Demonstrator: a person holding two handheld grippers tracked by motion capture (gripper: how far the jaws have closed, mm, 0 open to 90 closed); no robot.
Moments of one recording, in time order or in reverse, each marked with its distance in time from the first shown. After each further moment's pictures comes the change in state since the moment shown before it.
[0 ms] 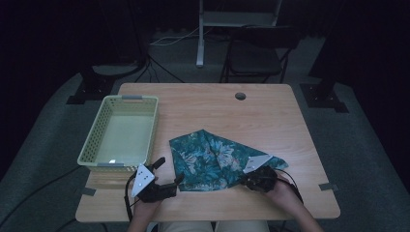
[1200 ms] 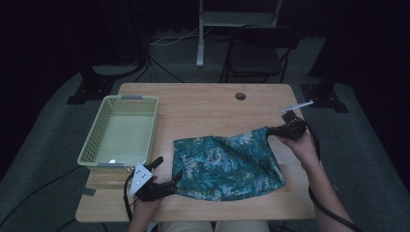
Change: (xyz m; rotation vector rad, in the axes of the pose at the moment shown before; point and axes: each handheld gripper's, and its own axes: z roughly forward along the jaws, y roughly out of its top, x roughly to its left) left arm 0.004 0.000 0.000 -0.006 0.009 -0.046; right arm -0.172 0.004 -0.061 -0.125 -0.075 0.509
